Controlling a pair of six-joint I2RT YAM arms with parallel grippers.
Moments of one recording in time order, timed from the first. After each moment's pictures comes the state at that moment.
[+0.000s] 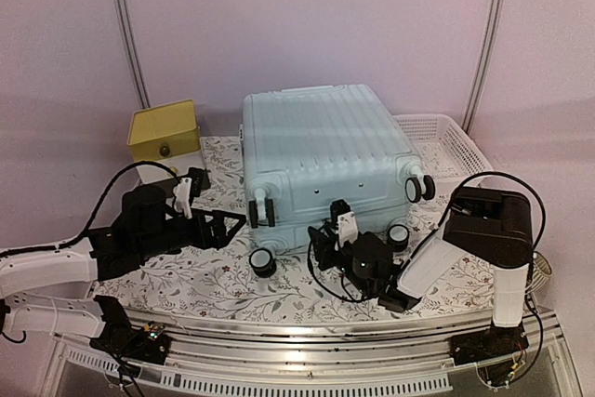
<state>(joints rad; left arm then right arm) -0.78 0.93 0.45 0.14 -0.01 -0.54 1.12 2.03 0.68 1.25 0.57 0.25</state>
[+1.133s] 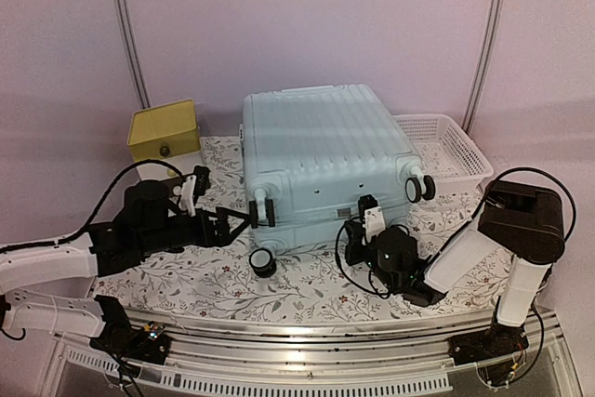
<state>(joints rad) -0.80 0.95 0.50 0.10 0.06 -0.62 1.04 1.85 0.51 1.13 0.61 0.25</state>
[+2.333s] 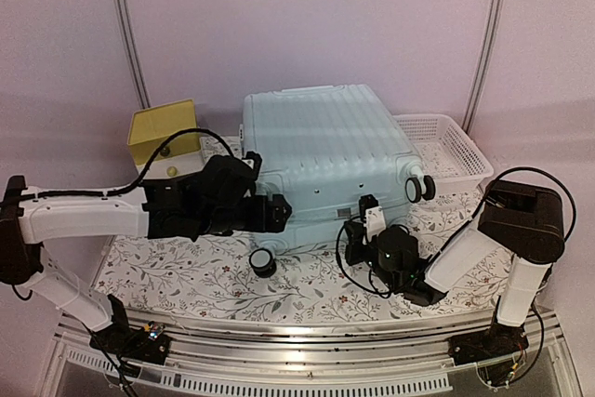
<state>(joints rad) -1.03 1.41 1.00 -0.27 -0.35 -0.68 1.03 1.85 0.51 1.13 0.58 0.28</state>
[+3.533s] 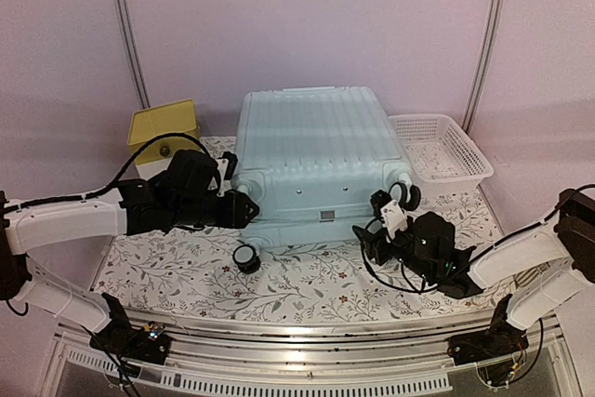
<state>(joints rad) -0.82 1.28 0.87 -0.27 -0.15 -0.56 0.96 1.45 0.36 0.85 0.36 -0.05</state>
